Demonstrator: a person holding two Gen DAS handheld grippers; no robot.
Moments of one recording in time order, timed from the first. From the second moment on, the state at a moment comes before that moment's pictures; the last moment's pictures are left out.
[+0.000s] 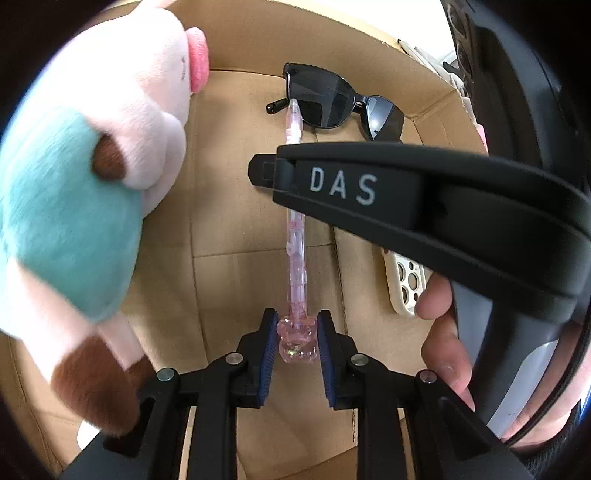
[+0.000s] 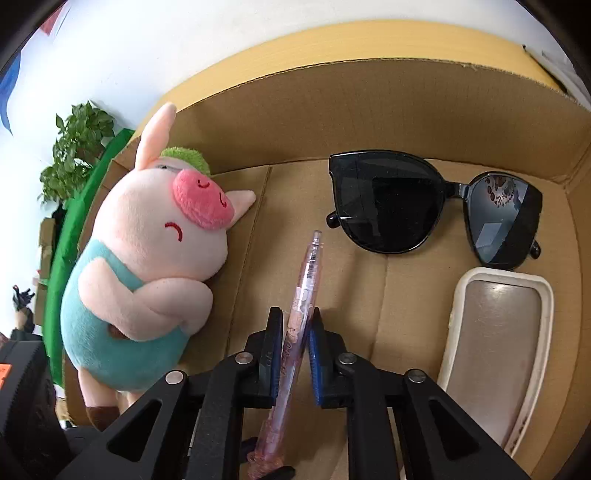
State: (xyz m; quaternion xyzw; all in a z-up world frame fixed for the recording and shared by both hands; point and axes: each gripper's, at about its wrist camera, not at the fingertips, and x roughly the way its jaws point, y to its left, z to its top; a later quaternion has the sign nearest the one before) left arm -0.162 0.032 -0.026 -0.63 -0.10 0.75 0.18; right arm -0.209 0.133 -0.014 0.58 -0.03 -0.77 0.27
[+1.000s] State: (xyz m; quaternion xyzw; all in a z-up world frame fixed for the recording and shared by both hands) left arm -0.021 0.015 0.059 -0.35 0.02 0.94 -0.01; right arm -0.015 0.245 0.048 0.37 0.02 -0.91 0.19
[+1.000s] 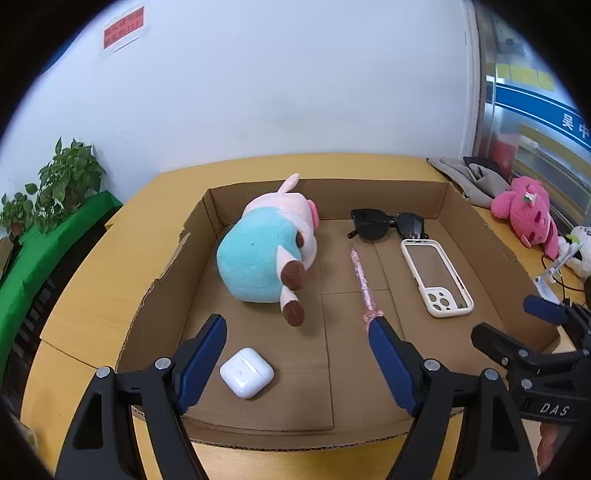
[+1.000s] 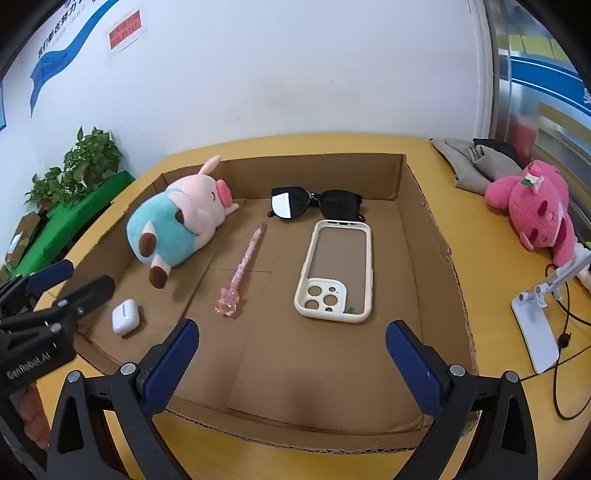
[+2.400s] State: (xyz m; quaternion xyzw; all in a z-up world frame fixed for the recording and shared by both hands) left arm -0.024 0.007 -0.012 -0.31 0.01 0.95 0.00; right arm -0.001 0.238 0.006 0.29 0.05 -0.94 0.19
